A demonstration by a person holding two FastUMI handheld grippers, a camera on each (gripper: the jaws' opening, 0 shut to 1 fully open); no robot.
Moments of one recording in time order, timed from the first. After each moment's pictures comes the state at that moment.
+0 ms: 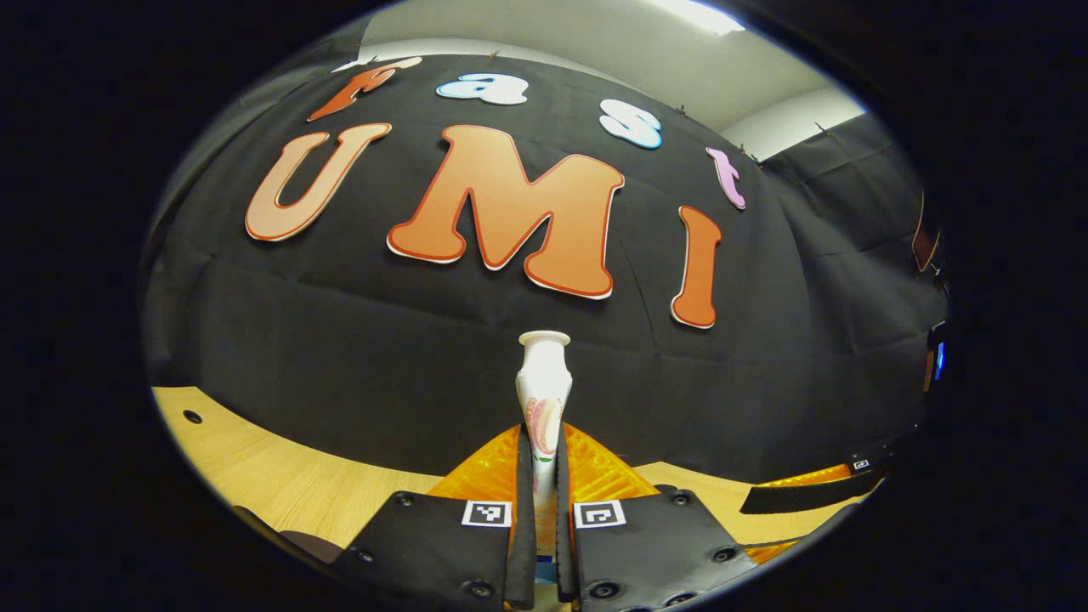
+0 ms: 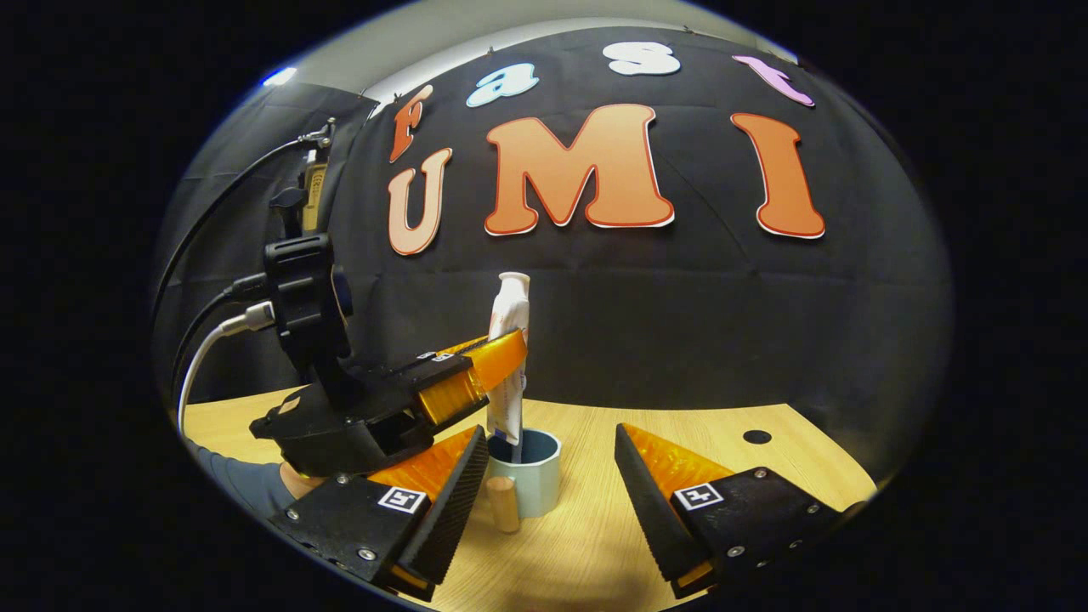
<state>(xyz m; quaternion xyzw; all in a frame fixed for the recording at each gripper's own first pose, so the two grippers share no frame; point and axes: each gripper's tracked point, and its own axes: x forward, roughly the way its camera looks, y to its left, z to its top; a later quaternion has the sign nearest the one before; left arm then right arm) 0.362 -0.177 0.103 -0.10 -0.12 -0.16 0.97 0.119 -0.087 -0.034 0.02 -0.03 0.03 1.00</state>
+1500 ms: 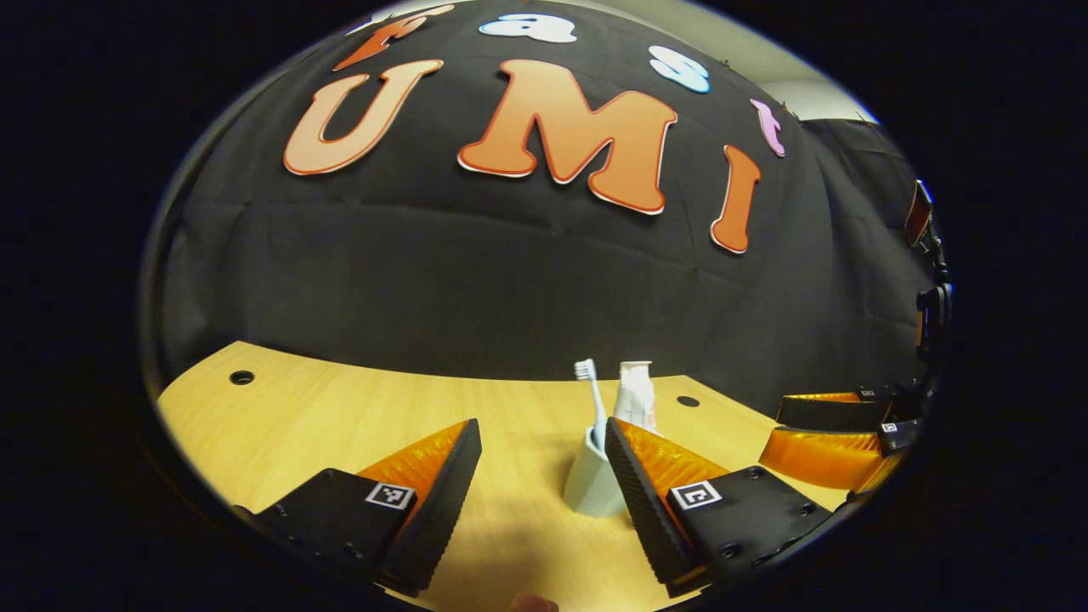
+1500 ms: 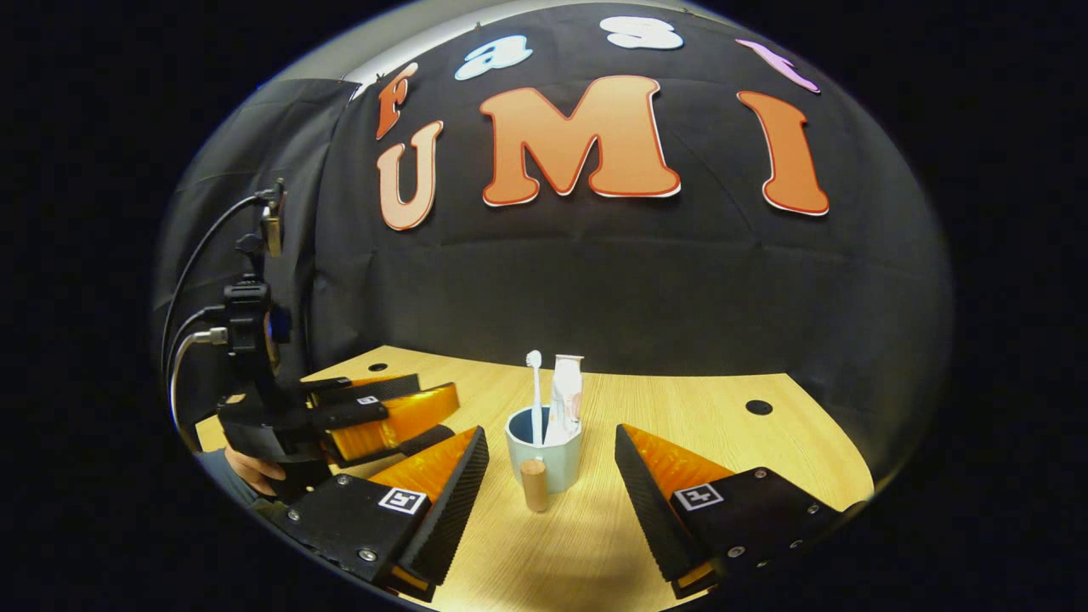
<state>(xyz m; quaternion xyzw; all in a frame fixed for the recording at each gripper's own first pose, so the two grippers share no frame) 0.294 -0.064 0.025 -0.09 0.08 -0.12 0.99 0.109 -0.055 -0.033 0.03 0.07 0.03 1.00</state>
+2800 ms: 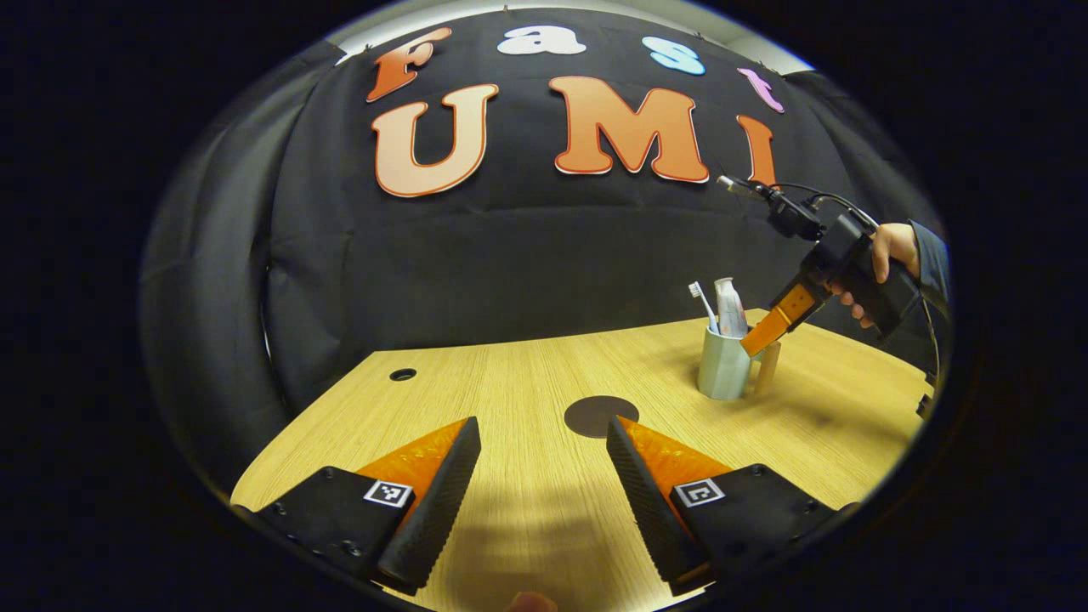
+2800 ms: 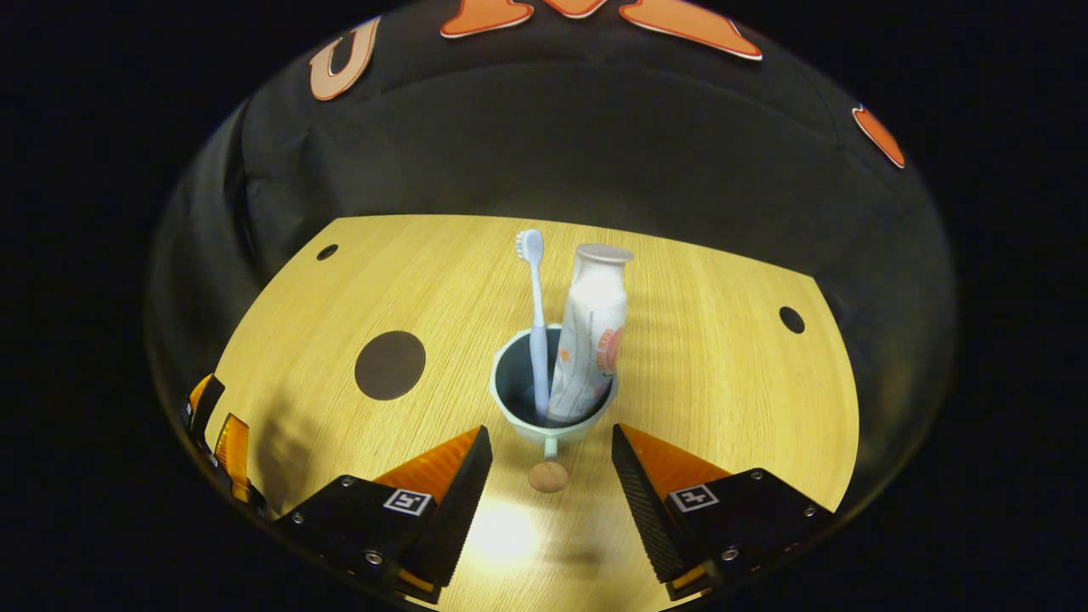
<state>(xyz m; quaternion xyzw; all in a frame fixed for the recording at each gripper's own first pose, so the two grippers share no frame) 0.167 0.096 -0.014 0.03 0.10 -0.03 0.99 0.176 -0.036 -0.115 0.01 0.40 0.01 0.92</state>
